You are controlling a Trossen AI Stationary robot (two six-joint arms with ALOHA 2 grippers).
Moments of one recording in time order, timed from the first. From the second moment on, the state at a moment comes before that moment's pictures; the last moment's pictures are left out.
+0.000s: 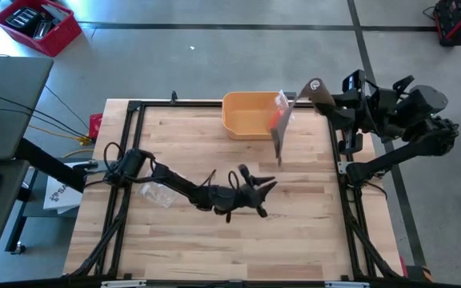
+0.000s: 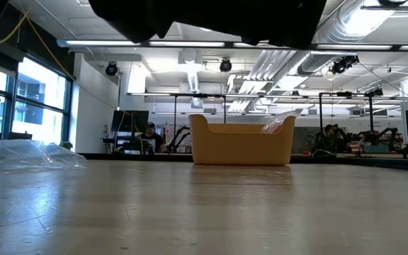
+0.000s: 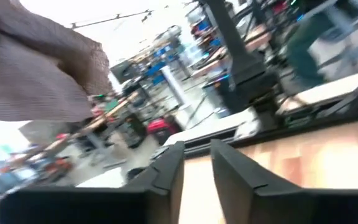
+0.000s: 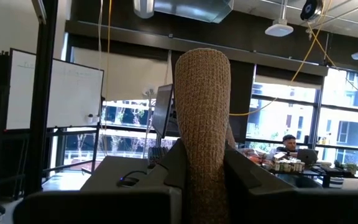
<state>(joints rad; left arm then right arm) -0.30 2.16 1.32 0.95 -0.77 0.62 0.21 0.99 1.49 -0.14 0.32 -0.24</state>
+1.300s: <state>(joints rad) -0.25 2.15 1.37 1.28 -0.81 0.84 0.21 0.99 1.49 -0.14 0.32 -0.25</state>
